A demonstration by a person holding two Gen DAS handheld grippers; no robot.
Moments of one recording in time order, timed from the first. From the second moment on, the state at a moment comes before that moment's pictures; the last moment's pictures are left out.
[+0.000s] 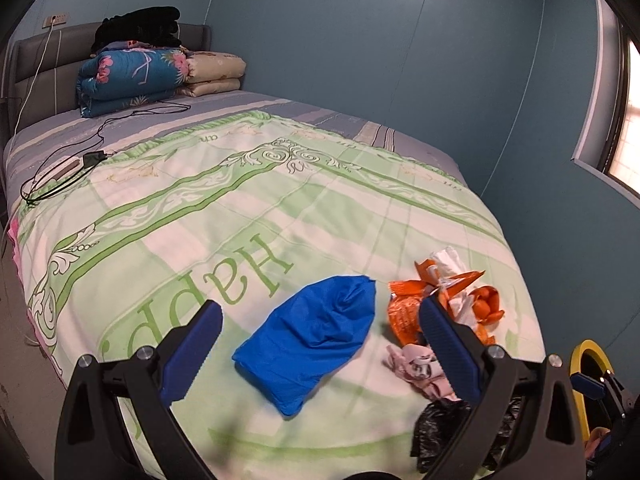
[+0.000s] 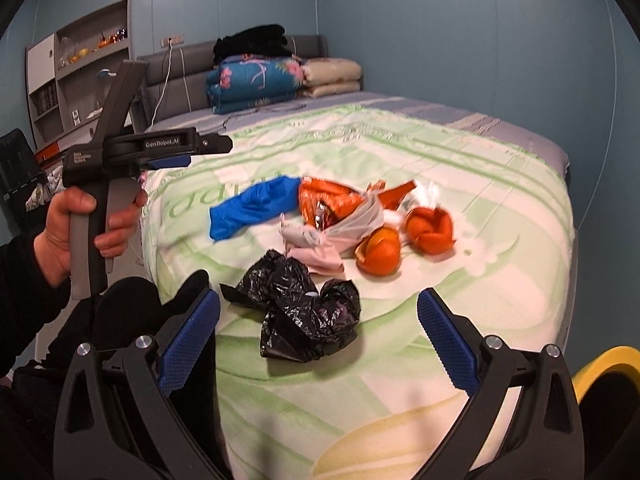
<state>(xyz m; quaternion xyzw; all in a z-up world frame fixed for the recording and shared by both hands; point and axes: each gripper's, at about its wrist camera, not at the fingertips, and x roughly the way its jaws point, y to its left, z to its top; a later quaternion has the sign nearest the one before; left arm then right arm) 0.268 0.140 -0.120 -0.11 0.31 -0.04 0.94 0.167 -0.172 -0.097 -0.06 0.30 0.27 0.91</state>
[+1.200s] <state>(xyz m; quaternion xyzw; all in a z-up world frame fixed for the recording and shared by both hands) 0.345 0.115 -0.181 -0.04 0.38 -0.10 0.92 0.218 -0.151 -0.133 -0.03 0.37 0.25 0.89</state>
